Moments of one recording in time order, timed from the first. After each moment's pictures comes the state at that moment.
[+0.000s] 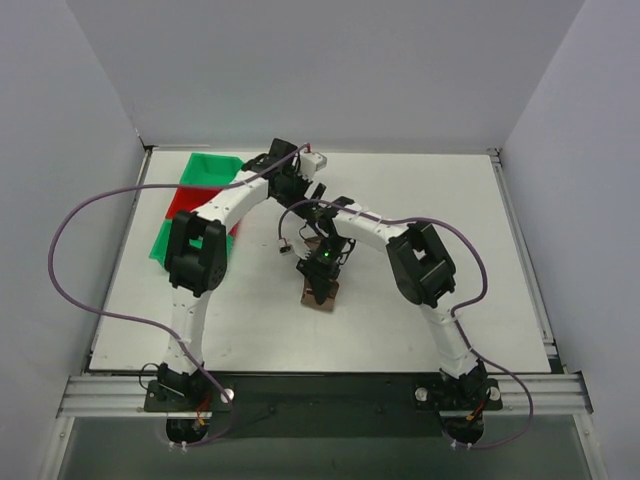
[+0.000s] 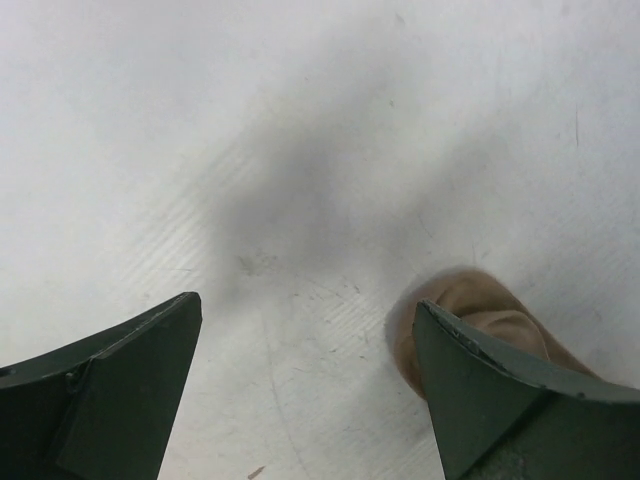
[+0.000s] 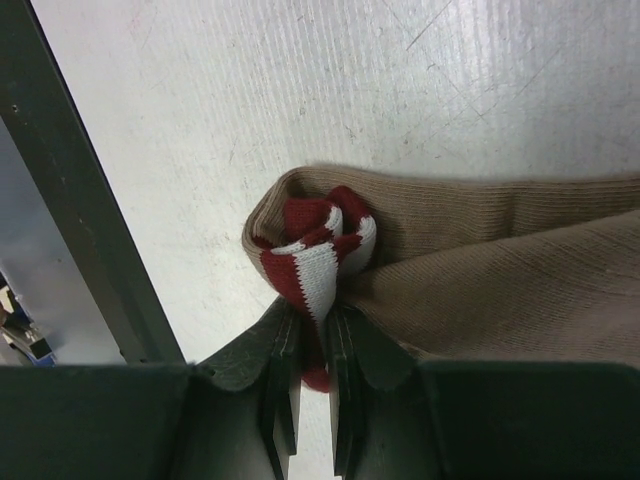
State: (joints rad) left arm -0.44 2.23 1.91 -0.66 0.25 0.19; right arm 0.70 2.26 1.71 -1.11 -0.66 -0.57
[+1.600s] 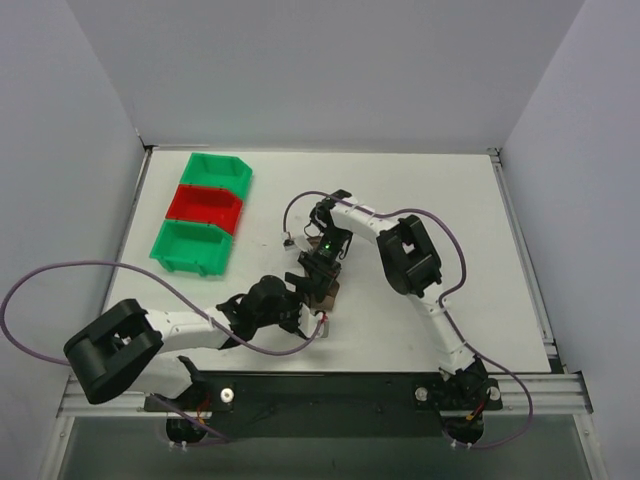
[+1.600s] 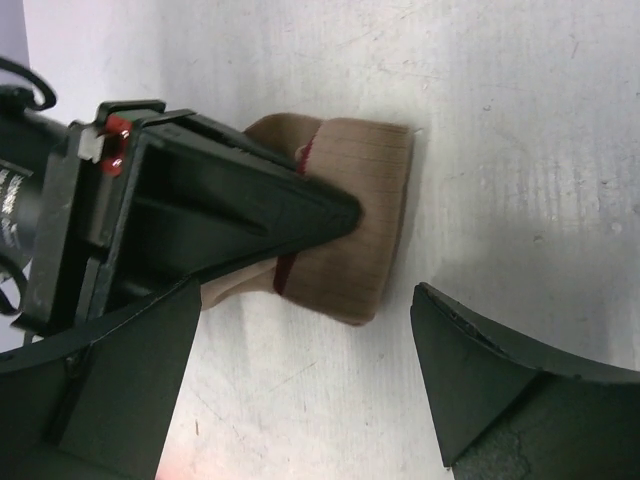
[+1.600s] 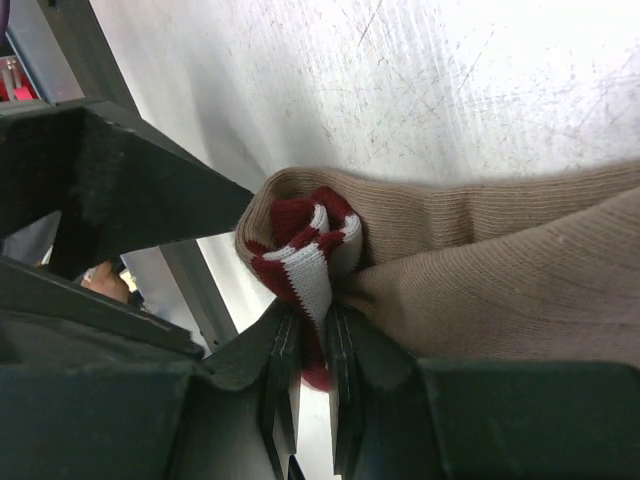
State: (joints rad) left arm -0.89 1.32 0.40 0.38 0.14 0.97; right arm 0.65 2.45 1.93 -1.34 -0.78 -0.55
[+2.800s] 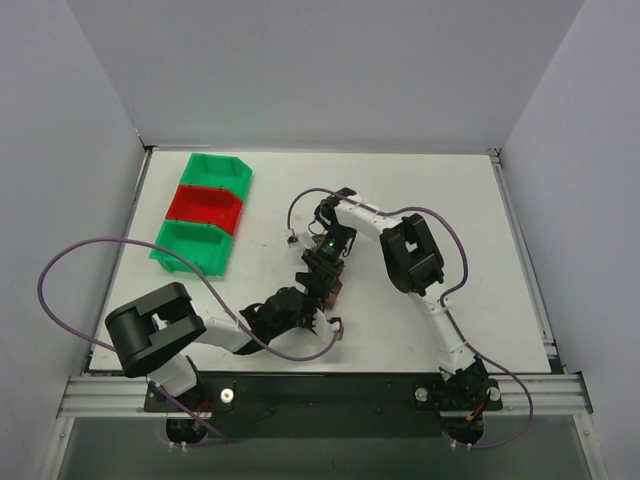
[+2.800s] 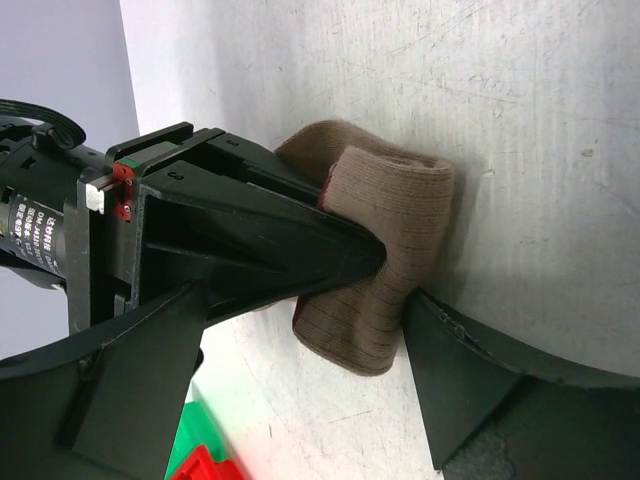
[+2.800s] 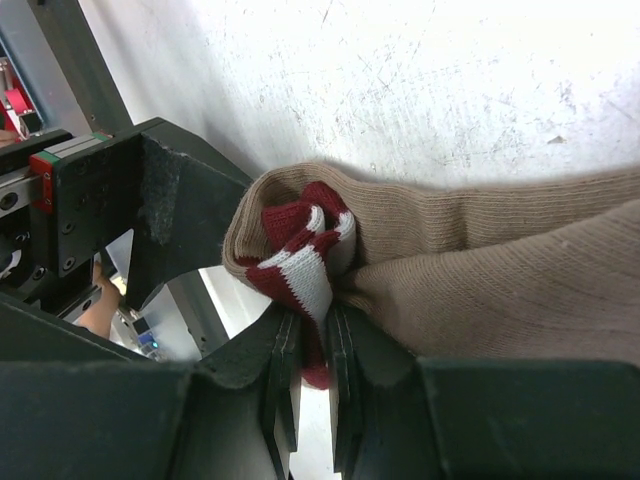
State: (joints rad) left arm -1.02 1.59 0.40 0.72 -0.16 1.12; right arm 0.62 2.45 1.93 -1.34 -0.77 -0.58
